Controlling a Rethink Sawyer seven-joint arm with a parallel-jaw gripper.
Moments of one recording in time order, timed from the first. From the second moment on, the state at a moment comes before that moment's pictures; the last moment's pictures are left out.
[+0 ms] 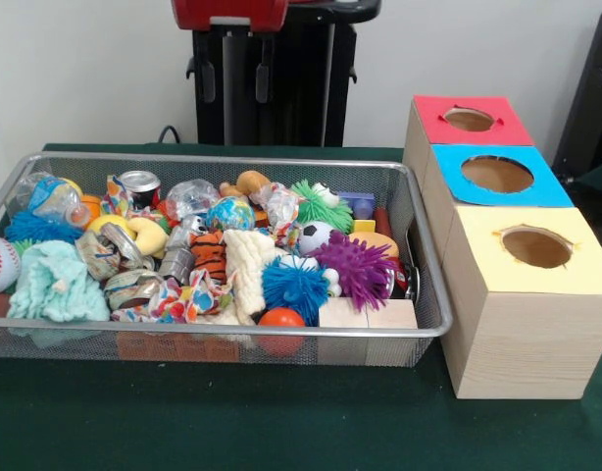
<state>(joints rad) -0.64 -0.98 0.36 1.87 -0.31 0.64 1.57</state>
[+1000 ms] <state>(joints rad) -0.64 -1.02 0.39 1.87 -0.34 0.70 1.57</state>
